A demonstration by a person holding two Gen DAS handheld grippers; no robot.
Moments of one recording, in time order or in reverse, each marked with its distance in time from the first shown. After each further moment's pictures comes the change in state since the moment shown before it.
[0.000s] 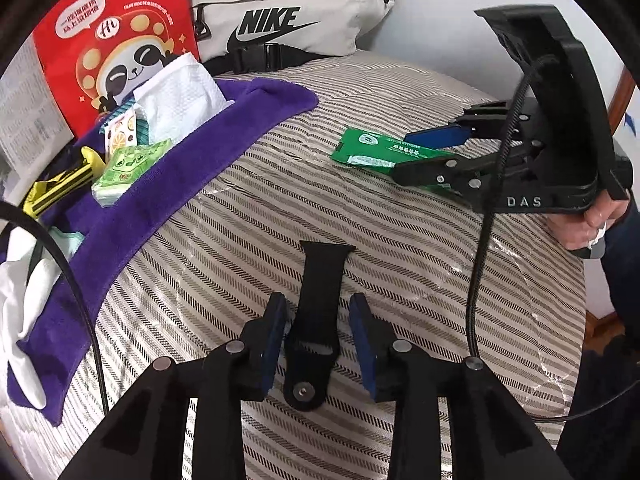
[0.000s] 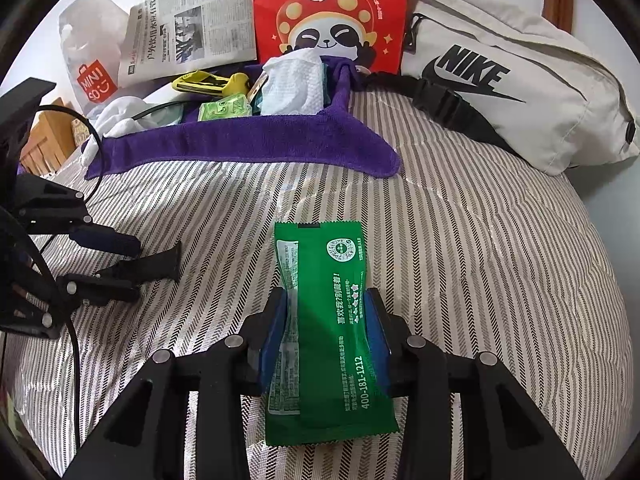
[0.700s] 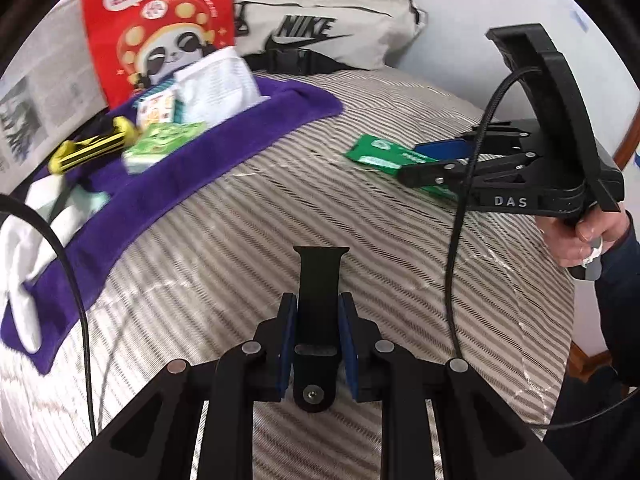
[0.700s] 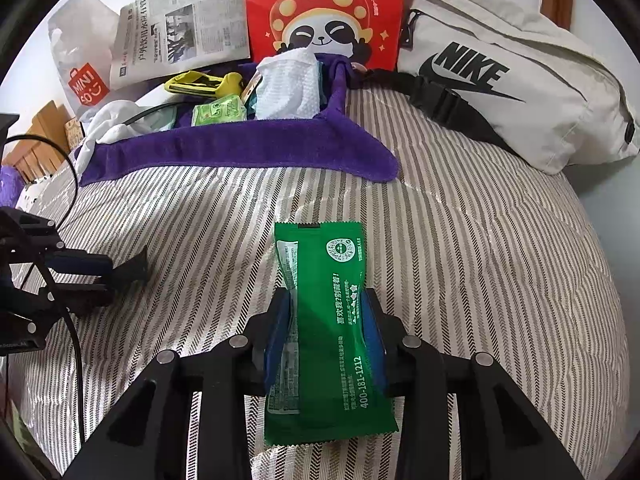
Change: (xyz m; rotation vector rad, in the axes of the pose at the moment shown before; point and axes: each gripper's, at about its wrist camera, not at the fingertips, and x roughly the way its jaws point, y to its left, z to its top) left arm -0.014 0.002 -0.014 -0.128 -0.030 0.005; right arm 0.001 0.004 0.010 0.021 0.028 -0.015
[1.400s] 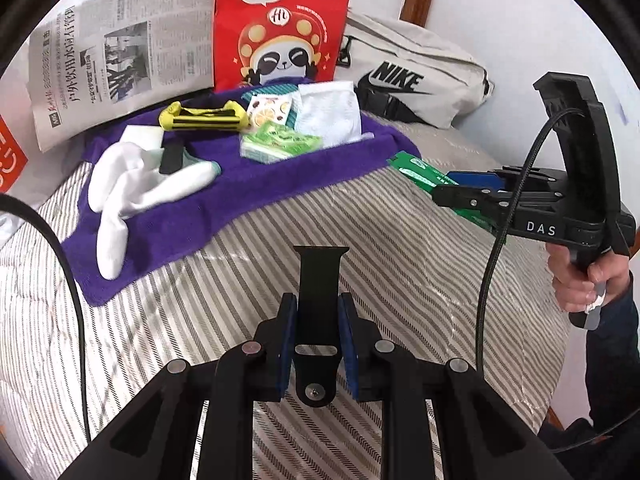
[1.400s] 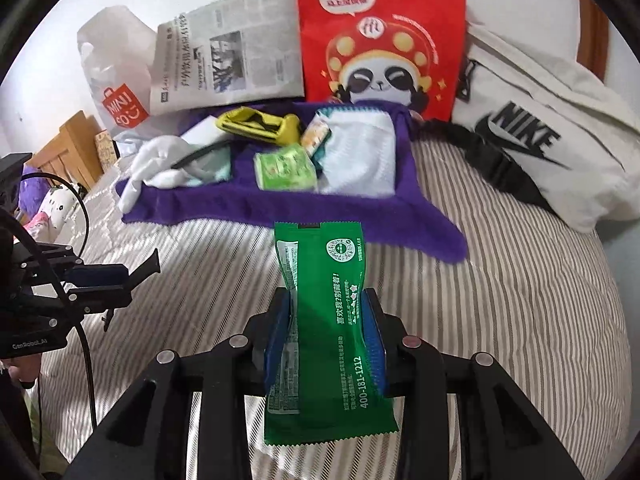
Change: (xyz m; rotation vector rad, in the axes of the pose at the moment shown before) left arm -0.050 0.059 -0.033 -0.267 -0.118 0.071; right arm -0.015 0.050 0.049 -0.041 -0.070 0.092
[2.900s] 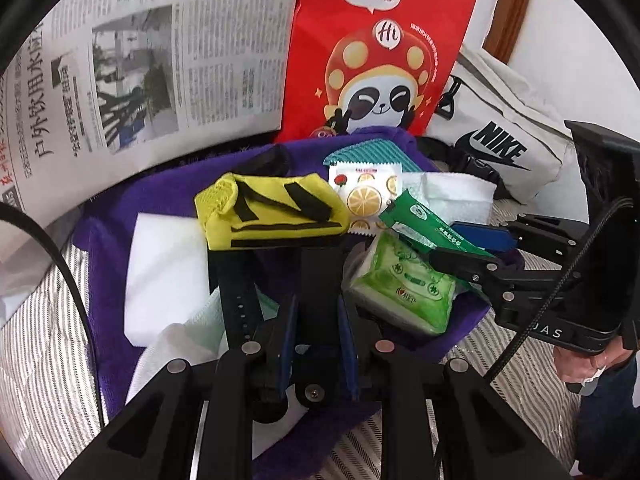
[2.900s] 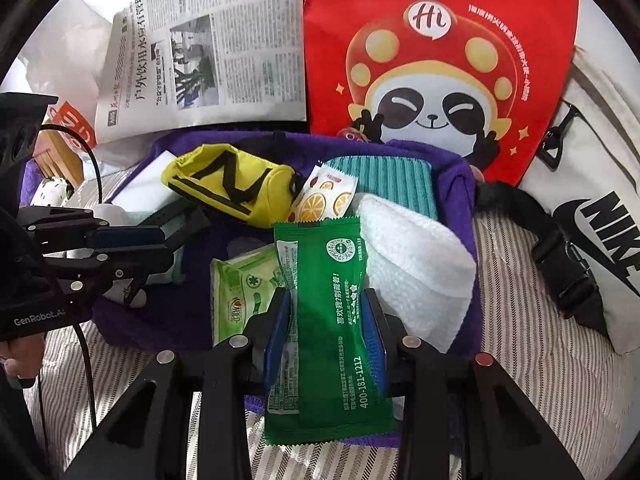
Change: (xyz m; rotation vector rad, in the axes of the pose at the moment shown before) left arm 0.074 0.091 0.136 -0.109 -0.005 0.052; right arm 0.111 0.000 0.119 -0.064 0.059 0.015
